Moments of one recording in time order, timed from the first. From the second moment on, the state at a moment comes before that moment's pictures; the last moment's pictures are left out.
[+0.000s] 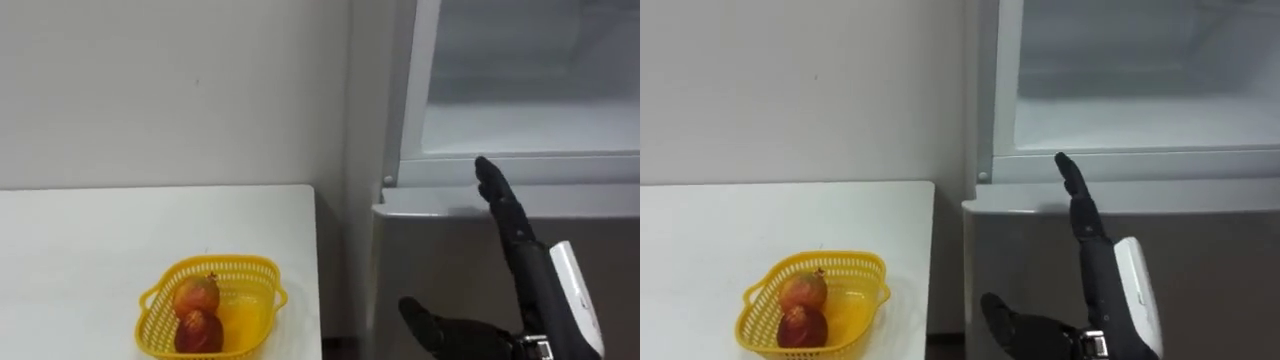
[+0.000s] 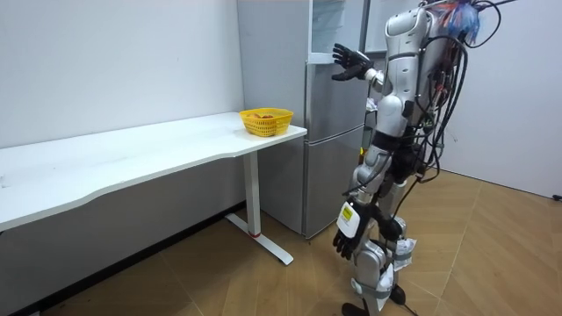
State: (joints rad) left arm 0.24 0.18 -0.12 1.20 0.34 0.02 0.00; right arm 0.17 -0.24 0.12 -0.35 -0.29 -0.19 -0.36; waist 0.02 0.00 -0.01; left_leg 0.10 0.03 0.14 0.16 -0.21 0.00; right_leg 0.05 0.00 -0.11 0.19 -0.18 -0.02
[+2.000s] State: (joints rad) left arm 0.36 0.23 0.16 0.96 0.28 0.05 0.05; right arm 0.18 -0.31 -0.74 0.14 1.34 -0.22 -0.79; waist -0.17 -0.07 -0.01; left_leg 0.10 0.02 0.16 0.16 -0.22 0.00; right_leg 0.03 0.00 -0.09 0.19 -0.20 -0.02
